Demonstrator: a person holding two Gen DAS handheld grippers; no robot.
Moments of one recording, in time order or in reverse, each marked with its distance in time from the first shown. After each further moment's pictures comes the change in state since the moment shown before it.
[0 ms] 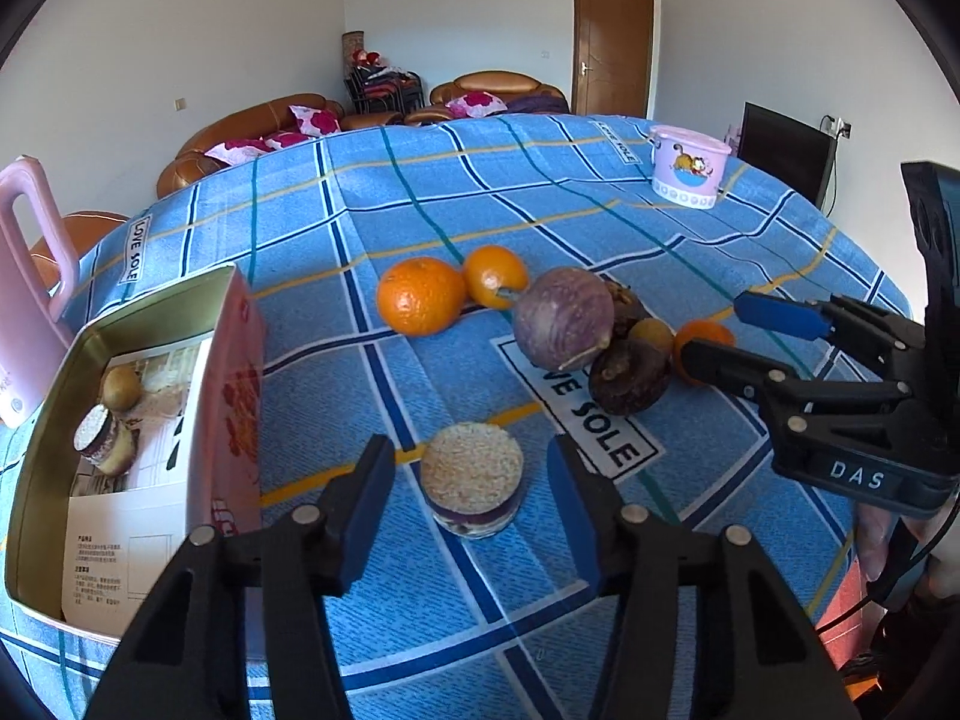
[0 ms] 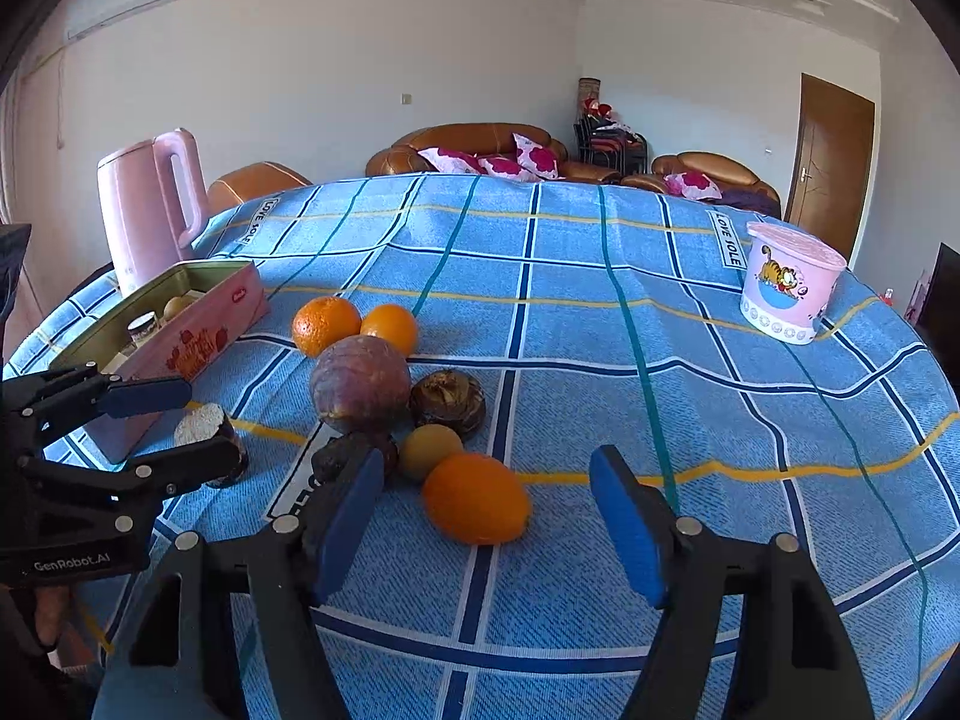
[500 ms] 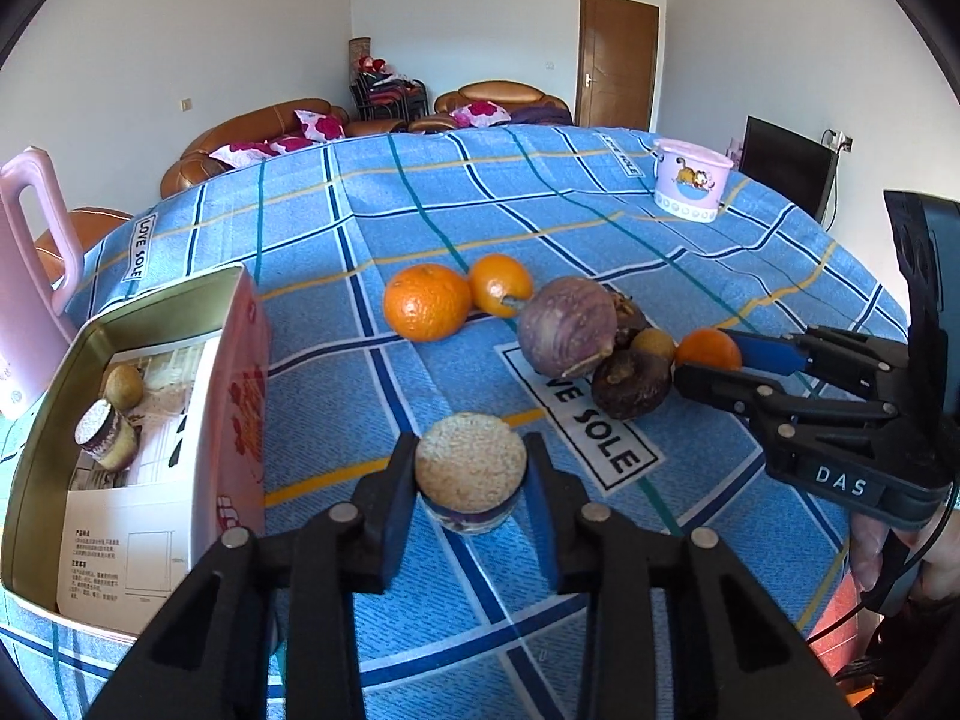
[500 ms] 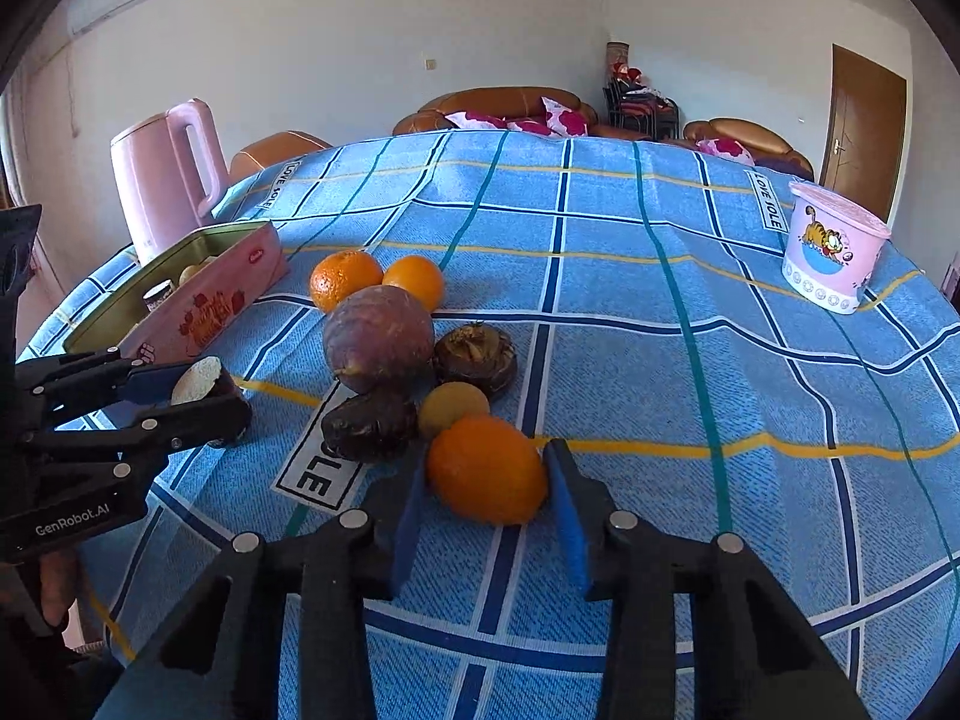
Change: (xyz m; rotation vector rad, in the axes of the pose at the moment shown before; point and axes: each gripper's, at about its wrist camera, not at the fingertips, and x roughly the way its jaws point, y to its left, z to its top) left arm -0.006 0.000 -0.003 -0.015 -0.045 0.006; right arm 0.009 0.000 -0.005 0.003 0.052 0.080
